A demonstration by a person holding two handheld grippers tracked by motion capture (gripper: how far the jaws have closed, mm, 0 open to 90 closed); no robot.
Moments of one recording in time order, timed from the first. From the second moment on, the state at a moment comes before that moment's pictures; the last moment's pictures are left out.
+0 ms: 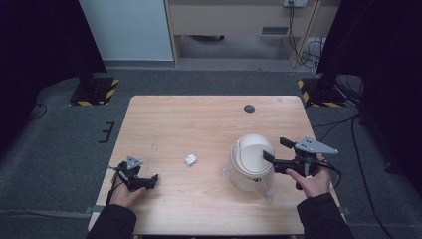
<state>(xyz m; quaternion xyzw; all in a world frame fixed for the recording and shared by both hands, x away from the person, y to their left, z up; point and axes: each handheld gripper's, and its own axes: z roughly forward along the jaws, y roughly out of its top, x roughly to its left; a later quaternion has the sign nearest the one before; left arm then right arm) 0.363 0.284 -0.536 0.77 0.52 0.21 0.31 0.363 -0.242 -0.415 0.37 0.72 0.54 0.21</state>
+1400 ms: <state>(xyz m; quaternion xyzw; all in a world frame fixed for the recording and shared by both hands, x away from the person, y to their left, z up) 0.363 0.284 -0.536 0.77 0.51 0.21 0.31 0.358 -0.248 -0.436 0.38 0.74 0.53 0.16</state>
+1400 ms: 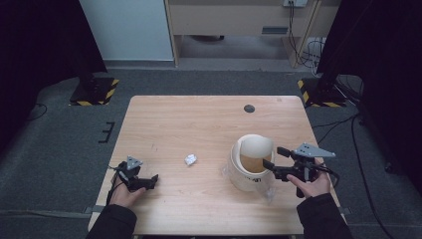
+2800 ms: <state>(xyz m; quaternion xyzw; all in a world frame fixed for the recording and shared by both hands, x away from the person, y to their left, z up) 0.363 0.263 -0.508 0.78 0.47 0.19 0.37 0.387 -0.301 -0.513 0.49 0.78 0.35 0.19</state>
